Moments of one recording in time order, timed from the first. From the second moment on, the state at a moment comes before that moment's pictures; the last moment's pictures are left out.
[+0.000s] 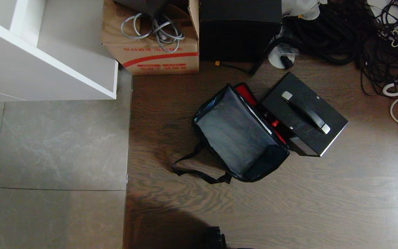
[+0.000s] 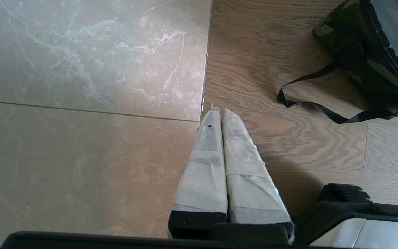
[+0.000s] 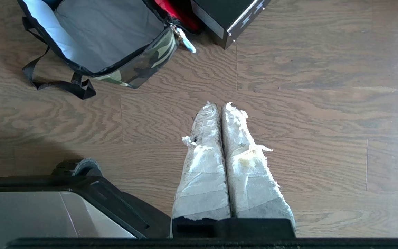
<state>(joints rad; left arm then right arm) 0.00 0.00 0.00 -0.03 0.02 -0.04 0.01 0.00 0.00 0.00 0.00 0.03</state>
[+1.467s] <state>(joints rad) 0.00 0.00 0.00 -0.03 0.02 -0.04 0.01 0.00 0.00 0.00 0.00 0.03</state>
